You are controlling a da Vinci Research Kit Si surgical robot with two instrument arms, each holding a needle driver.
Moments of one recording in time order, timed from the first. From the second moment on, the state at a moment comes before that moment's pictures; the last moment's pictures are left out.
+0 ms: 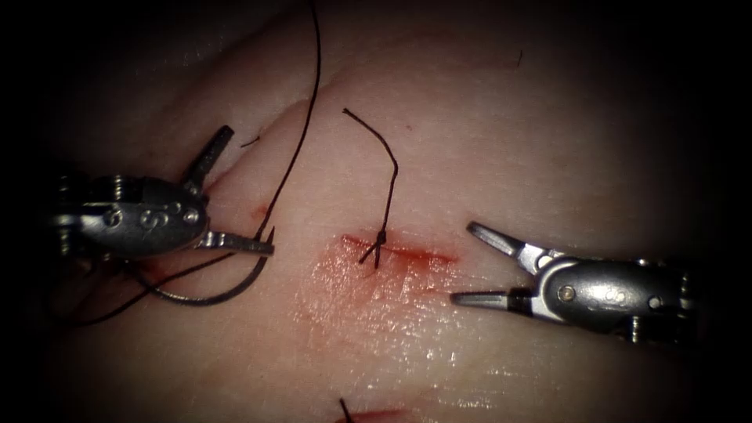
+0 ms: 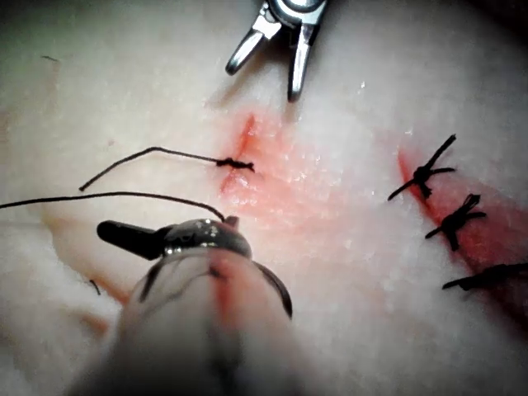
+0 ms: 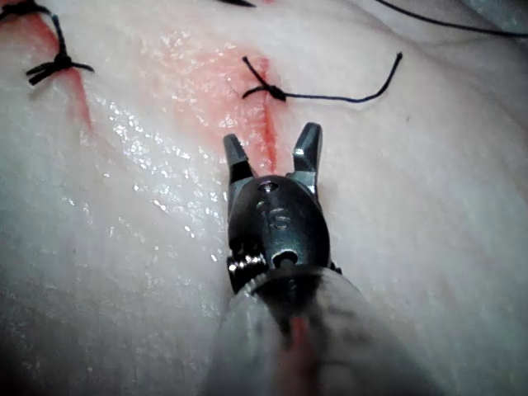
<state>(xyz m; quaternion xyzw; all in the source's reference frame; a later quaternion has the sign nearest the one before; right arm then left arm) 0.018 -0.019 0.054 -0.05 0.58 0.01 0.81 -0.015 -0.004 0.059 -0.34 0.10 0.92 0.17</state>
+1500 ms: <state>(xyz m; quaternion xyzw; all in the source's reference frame) 0.019 -0.020 0.054 -0.03 0.58 -0.01 0.82 -0.007 0.004 0.058 -0.44 -0.02 0.87 0.22</state>
